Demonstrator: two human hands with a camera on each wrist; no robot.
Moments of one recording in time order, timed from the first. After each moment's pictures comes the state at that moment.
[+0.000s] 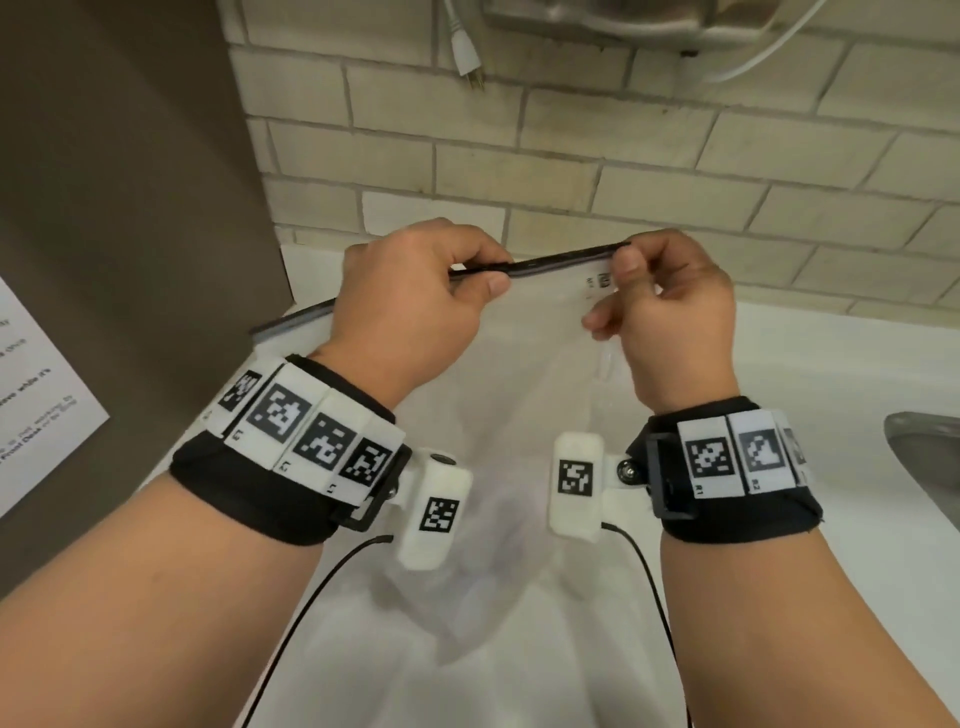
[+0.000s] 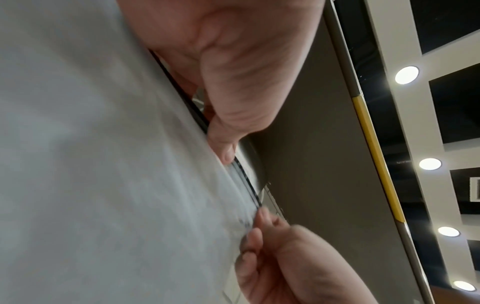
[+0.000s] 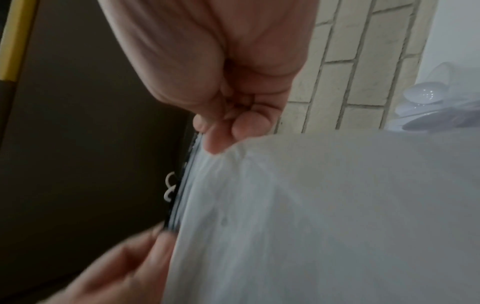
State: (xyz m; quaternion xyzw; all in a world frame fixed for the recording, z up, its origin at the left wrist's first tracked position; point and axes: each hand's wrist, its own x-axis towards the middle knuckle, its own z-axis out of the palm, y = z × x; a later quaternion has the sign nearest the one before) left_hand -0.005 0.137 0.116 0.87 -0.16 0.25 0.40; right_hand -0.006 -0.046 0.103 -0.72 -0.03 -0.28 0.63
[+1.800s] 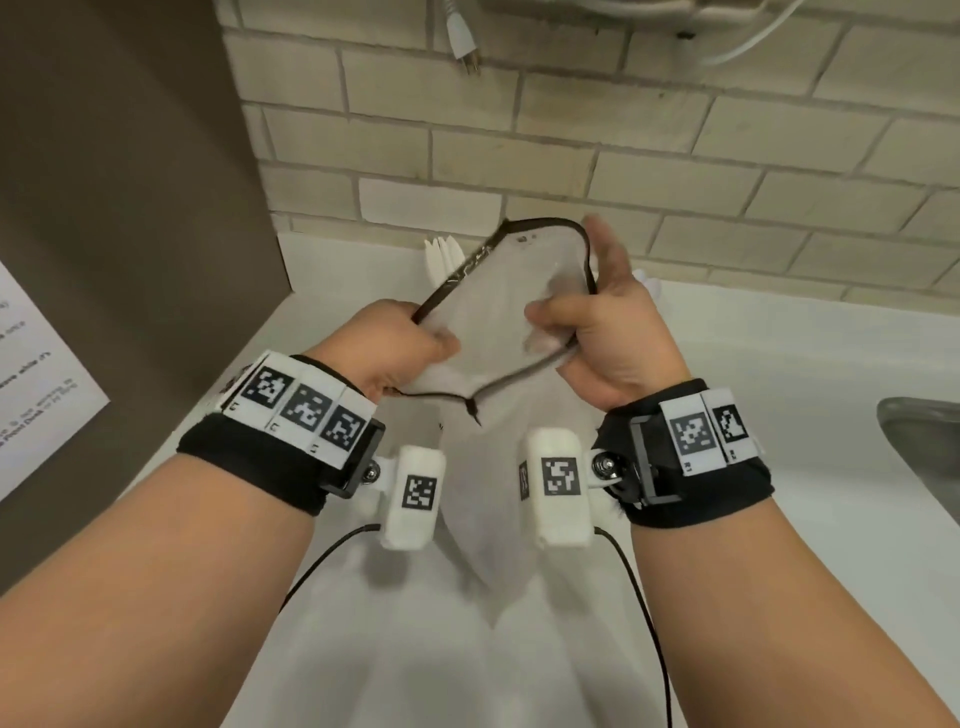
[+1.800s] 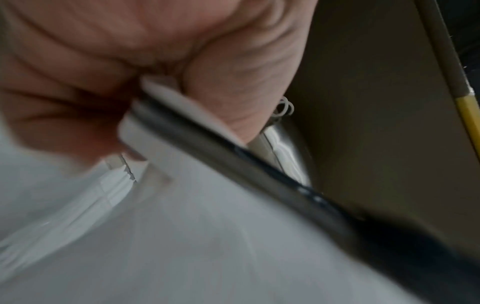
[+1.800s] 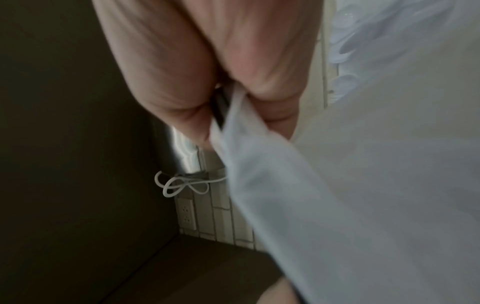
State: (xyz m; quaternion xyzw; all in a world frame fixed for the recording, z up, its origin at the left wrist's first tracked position) left_hand 0.003 0.148 0.081 0.84 0.07 -0.10 0.53; right_hand -0.008 -0.025 0.092 -0.54 -0.03 -0.02 0.84
